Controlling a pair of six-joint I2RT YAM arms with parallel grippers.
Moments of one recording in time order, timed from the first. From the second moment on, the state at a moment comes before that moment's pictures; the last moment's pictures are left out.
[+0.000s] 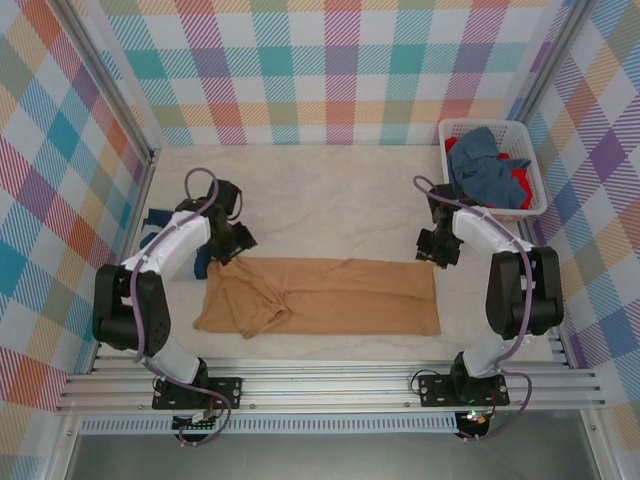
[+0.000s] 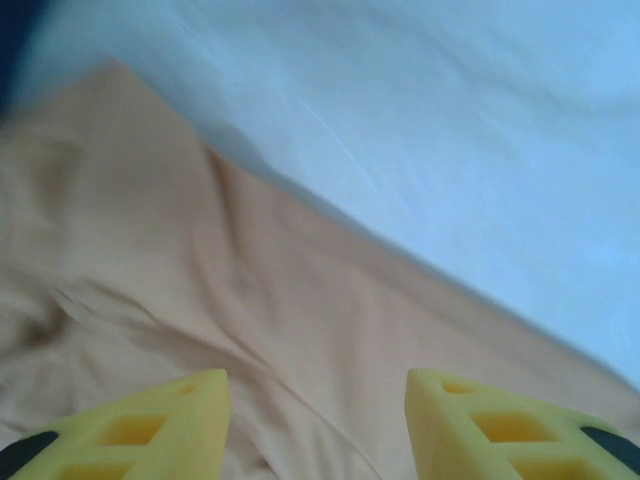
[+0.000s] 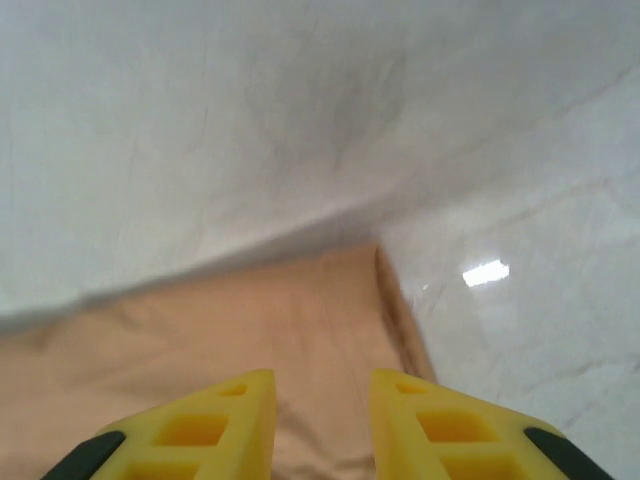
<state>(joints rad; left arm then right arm) -0.18 1.61 1.19 -0.89 0.06 -0.77 0.14 1.68 1.15 -0.92 -0.02 0.51</state>
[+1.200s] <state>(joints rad) -0.01 1.74 1.17 -0.78 0.02 -0.60 0.08 1.80 1.16 -0.83 -0.06 0.54</state>
